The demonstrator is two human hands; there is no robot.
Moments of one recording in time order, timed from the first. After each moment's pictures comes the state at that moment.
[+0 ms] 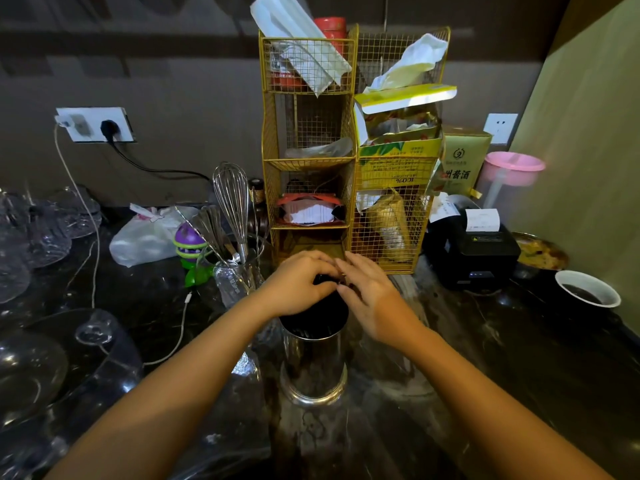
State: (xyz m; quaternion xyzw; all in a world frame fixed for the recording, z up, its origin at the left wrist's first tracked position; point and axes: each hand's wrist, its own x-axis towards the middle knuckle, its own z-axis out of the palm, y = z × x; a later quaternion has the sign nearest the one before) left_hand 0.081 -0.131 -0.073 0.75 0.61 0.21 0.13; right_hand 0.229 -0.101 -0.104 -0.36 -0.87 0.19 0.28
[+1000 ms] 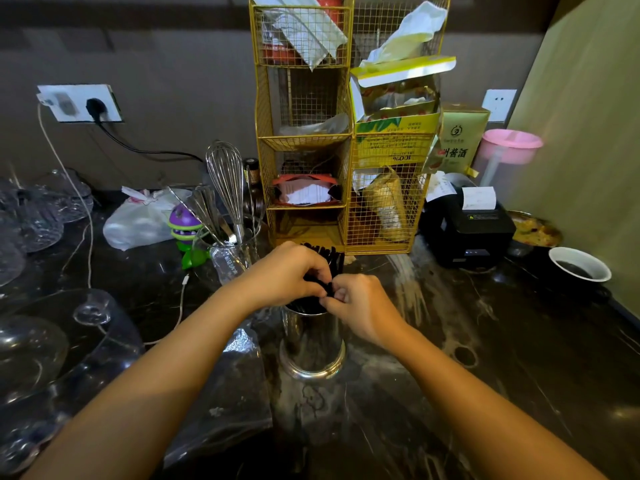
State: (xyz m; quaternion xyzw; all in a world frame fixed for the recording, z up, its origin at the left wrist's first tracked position) left_hand 0.080 -0.160 -0.062 0.79 0.58 0.15 0.13; right_hand 0.221 -0.129 -0.116 -0.38 -0.84 0.29 0.27
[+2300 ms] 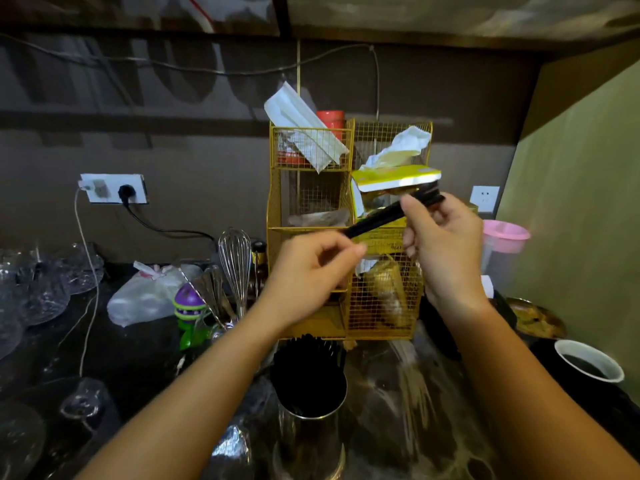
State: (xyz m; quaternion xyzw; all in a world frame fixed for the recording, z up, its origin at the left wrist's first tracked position) left_hand 0.106 -0.150 0.033 0.69 0.46 0.54 0.13; right_hand 0.247 -0.096 0.053 -0.26 -0.61 0.36 0.65
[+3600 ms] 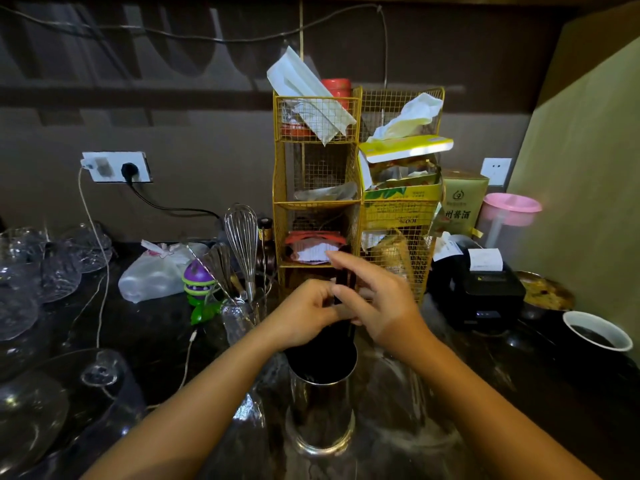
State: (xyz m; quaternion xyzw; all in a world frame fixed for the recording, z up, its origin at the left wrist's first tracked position) left_hand 0.090 -0.152 -0.035 0.72 0.47 0.40 0.33; right_hand 0.219 -0.116 -0.036 -0.22 -0.84 0.24 0.43
